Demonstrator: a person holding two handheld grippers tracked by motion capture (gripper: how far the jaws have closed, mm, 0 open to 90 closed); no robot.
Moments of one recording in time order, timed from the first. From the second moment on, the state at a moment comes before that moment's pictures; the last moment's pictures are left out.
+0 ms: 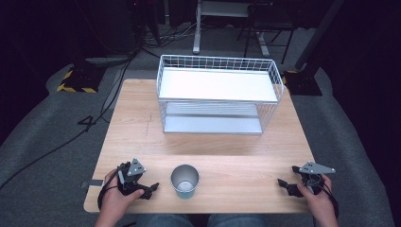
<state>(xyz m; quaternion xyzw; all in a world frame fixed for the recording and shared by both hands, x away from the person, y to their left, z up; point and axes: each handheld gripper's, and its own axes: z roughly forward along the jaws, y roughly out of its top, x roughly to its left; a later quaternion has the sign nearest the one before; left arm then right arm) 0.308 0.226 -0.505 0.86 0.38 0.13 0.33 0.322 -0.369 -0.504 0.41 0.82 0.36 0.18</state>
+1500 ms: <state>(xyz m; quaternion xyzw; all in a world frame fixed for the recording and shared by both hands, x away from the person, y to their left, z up) 0.262 0.192 -0.441 0.85 0.31 0.13 0.41 0.323 -0.369 -0.505 0.41 0.82 0.36 0.18</state>
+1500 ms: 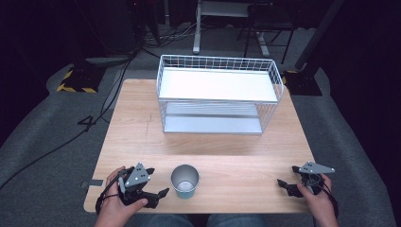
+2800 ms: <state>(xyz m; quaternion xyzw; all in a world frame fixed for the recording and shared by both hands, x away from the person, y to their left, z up) 0.265 0.129 -0.492 0.80 0.28 0.15 0.51 0.324 -0.368 -0.505 0.41 0.82 0.35 0.18</state>
